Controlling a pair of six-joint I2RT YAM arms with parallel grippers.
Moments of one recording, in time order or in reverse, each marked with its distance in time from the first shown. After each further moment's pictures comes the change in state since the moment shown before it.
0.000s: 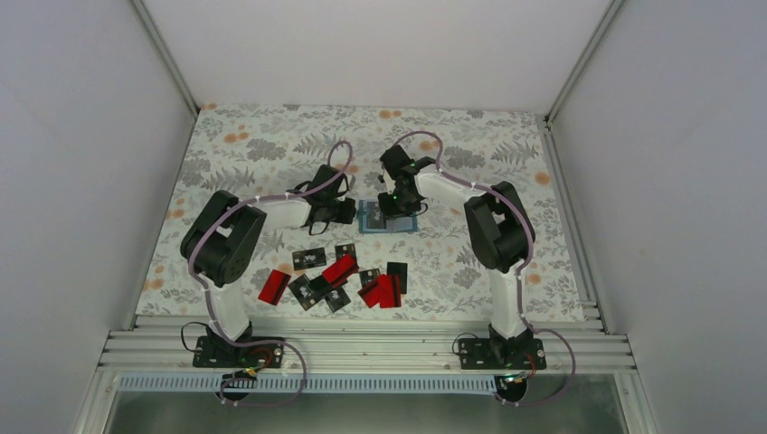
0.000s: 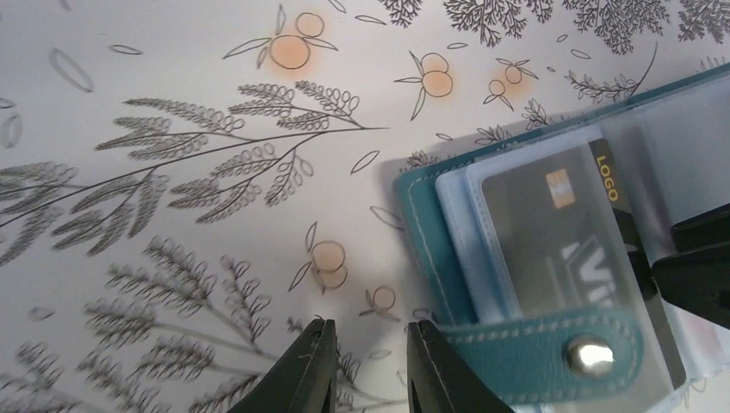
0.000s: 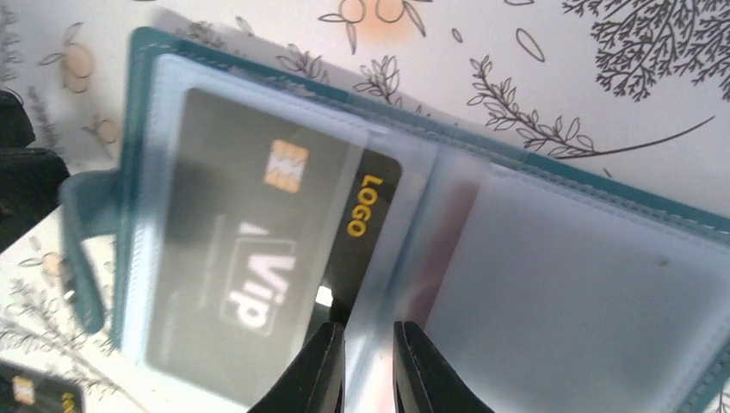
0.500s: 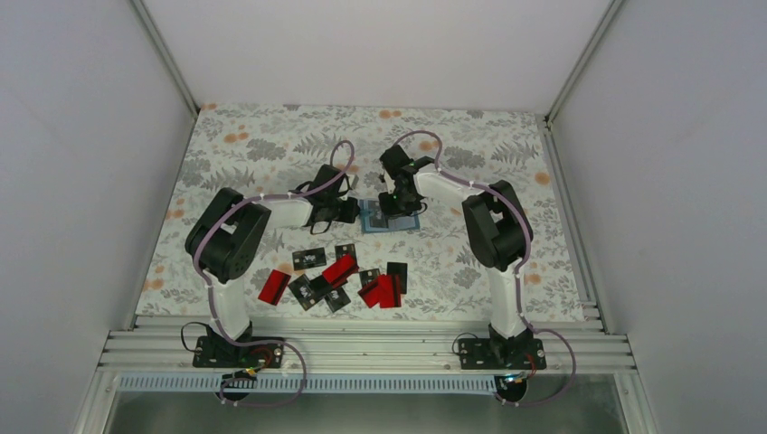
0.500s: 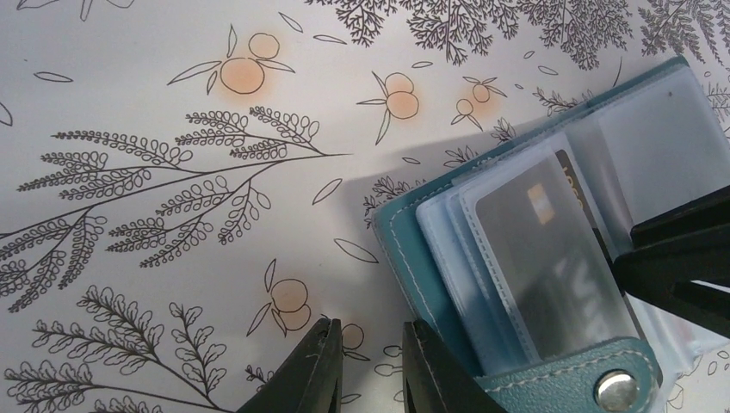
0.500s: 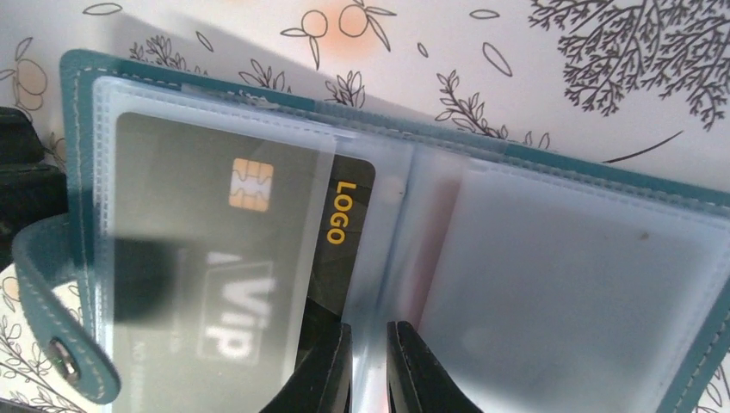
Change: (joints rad) left arm 0.001 0.025 0.002 0.048 0.046 0.000; right arm -0.002 0.012 0.010 0.000 0.027 0.005
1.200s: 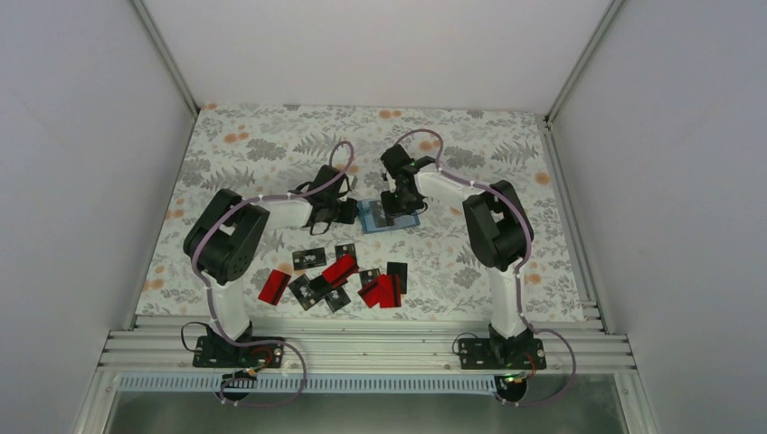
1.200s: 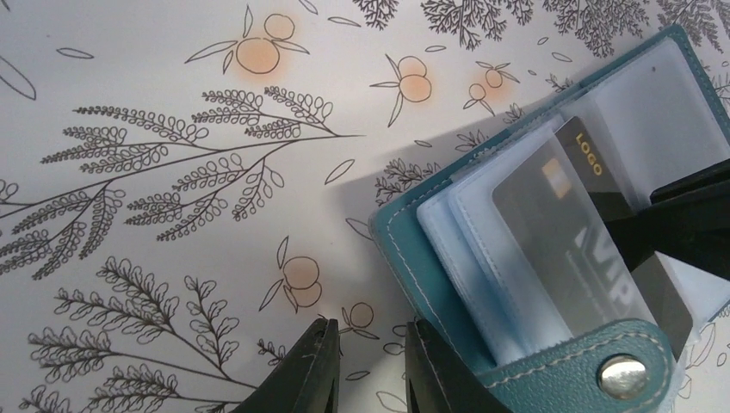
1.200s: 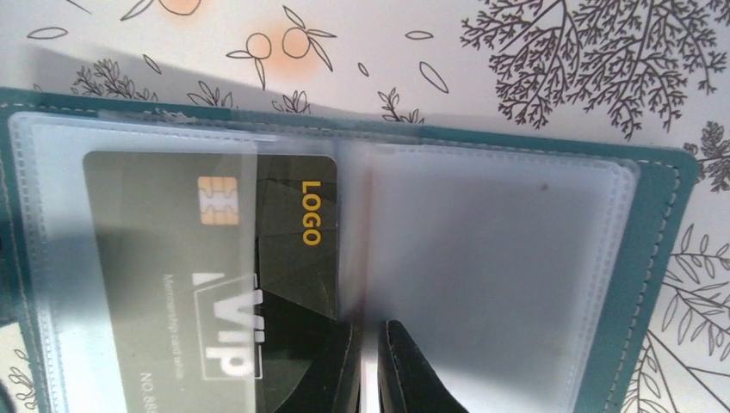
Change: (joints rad) left arm -0.004 -0.018 -0.006 -0.034 -0.024 -0.010; right arm -0.006 -0.002 -0.004 0.004 0.055 0.011
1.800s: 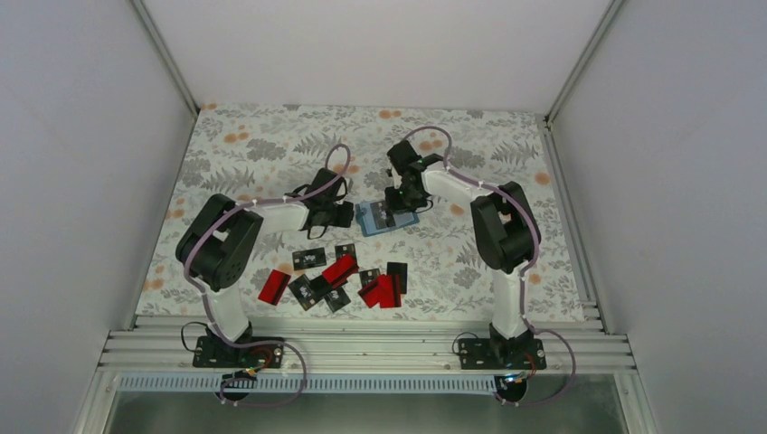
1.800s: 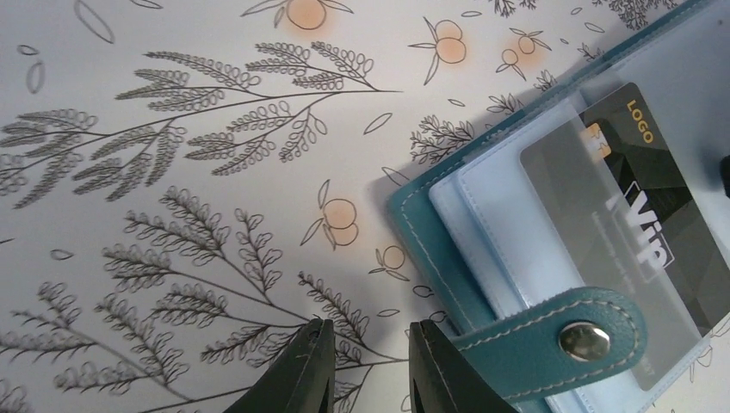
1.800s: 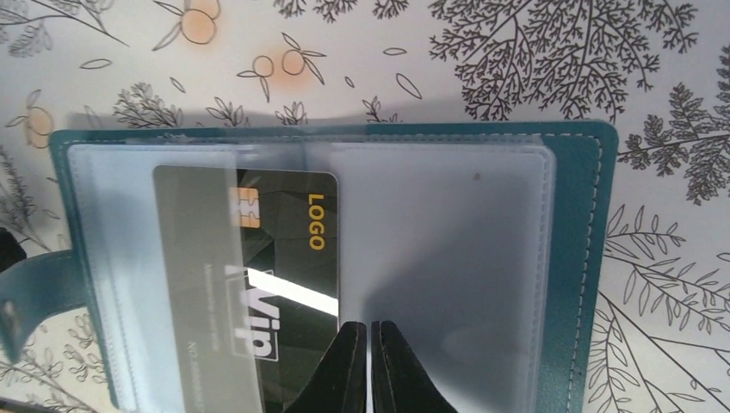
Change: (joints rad) left arm -0.006 -0.064 -0.043 -0.040 -0.066 -0.015; right arm -0.028 -0.049 -0.019 0.006 -0.051 0.017
